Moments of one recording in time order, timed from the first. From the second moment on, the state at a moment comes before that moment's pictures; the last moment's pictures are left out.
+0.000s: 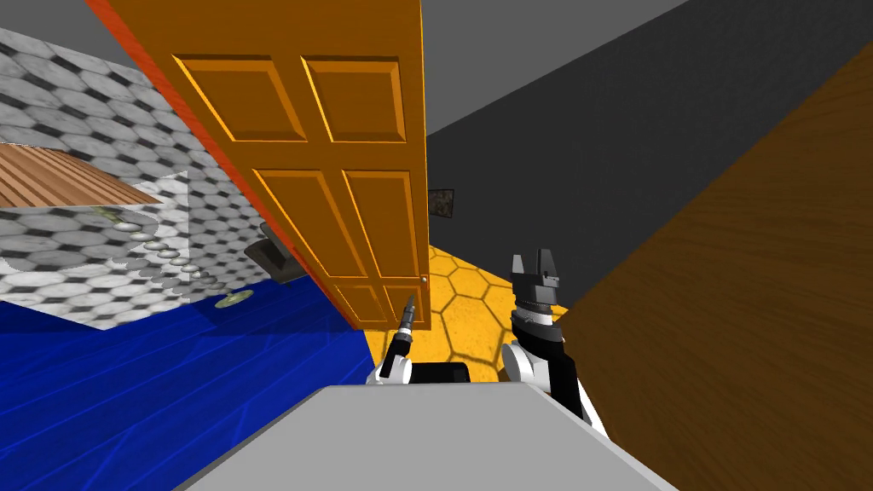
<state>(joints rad) -0.01 0.00 -0.35 -0.79 0.38 -0.80 -0.32</state>
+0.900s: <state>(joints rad) -0.03 -0.01 -0.33 -0.77 0.39 -0.82 -0.31</state>
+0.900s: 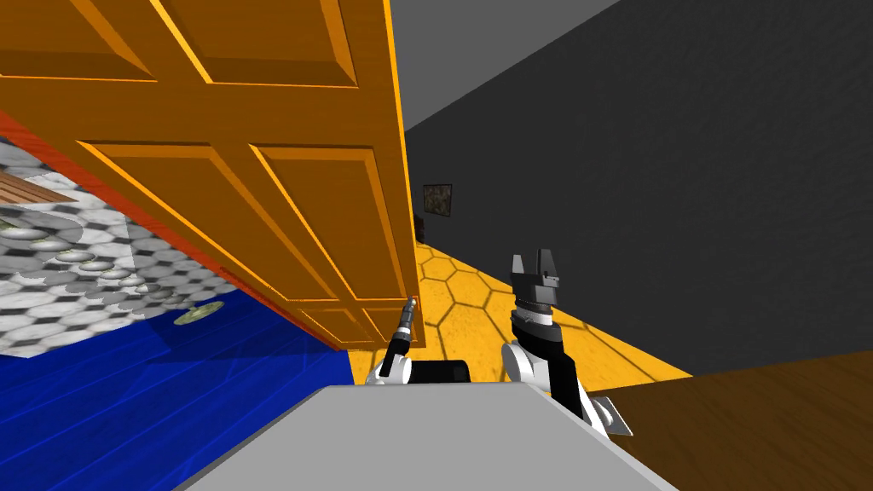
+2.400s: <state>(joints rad) -0.03 0.02 -0.25 -0.80 0.43 -0.79 -0.34</state>
